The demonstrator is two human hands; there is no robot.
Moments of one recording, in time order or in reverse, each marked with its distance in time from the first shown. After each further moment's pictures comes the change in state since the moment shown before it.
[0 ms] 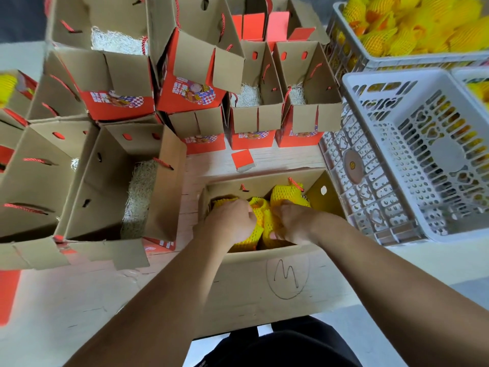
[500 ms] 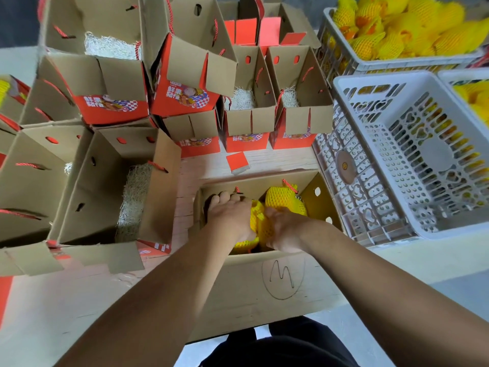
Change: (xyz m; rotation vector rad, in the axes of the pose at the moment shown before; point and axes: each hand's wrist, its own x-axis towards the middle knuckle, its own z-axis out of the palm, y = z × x) left_hand 0.022 0.011 0.009 0.435 -0.055 0.034; right_hand -0.007 -0.006 0.012 0.044 -0.021 0.050
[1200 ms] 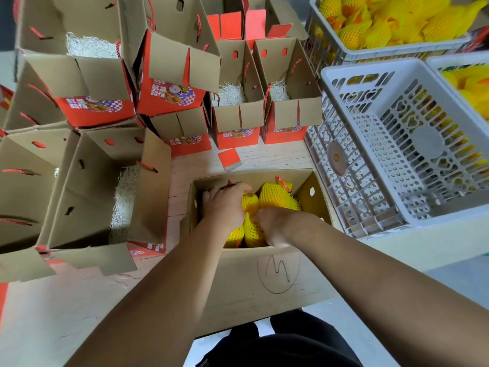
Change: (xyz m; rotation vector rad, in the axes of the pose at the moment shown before) left_hand 0.011 0.006 0.003 -0.300 0.198 -0.028; right_hand 0.002 -0.003 0.001 -0.205 -0.046 -0.137
